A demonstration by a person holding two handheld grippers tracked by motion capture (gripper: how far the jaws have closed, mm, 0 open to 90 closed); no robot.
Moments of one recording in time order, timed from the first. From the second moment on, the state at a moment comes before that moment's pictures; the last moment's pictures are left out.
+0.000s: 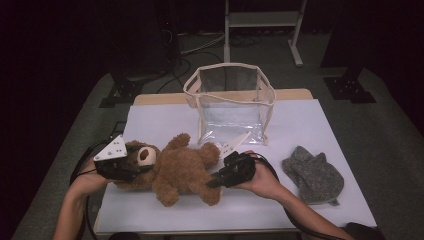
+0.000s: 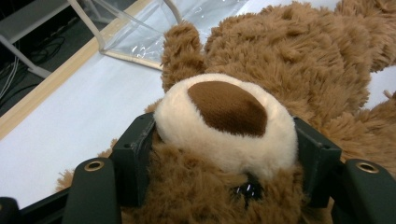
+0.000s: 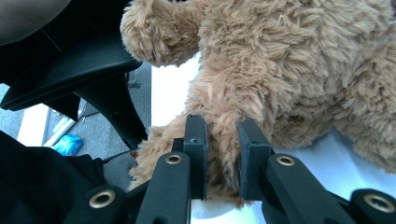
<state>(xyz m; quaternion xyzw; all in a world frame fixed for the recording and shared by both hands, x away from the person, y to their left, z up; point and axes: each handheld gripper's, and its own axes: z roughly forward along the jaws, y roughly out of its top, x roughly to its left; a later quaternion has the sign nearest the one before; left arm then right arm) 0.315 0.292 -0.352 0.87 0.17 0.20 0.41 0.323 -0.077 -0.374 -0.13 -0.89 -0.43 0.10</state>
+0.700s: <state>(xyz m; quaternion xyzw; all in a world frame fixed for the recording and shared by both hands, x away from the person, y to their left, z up) 0.315 0.283 -0.340 0.86 0.15 0.20 0.44 0.321 -0.089 -0.356 -0.13 -0.88 -0.44 0.11</state>
